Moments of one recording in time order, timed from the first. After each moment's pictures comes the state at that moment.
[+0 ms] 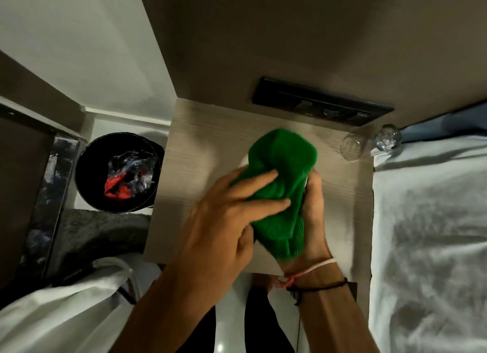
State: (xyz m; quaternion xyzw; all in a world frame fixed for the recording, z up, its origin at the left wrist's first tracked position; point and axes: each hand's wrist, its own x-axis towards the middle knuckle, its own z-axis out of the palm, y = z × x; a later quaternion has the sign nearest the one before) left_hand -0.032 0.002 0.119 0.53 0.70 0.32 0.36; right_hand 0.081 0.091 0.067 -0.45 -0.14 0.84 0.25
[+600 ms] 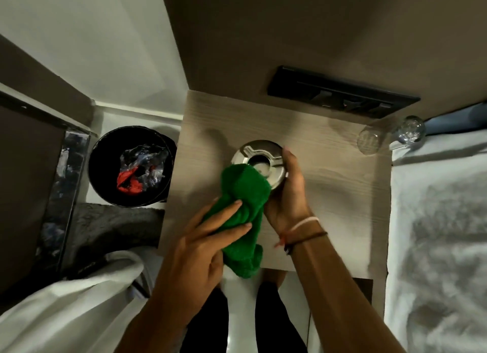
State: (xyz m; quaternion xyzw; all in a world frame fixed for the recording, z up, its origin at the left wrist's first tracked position) left_hand -0.044 -0.069 0.045 0.51 0.74 0.29 0.34; right_hand 0.039 0.098 0.019 -0.57 -0.17 0.78 0.22
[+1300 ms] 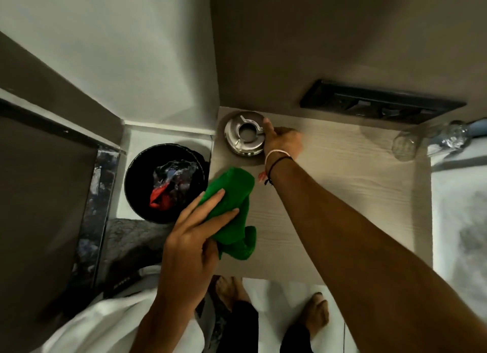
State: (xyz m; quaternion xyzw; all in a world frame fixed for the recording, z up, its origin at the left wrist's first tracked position) left_hand -0.114 -0.083 0.021 0.44 0.79 0.34 0.26; right_hand -0.085 0.157 -0.050 -0.76 -0.42 0.46 0.19
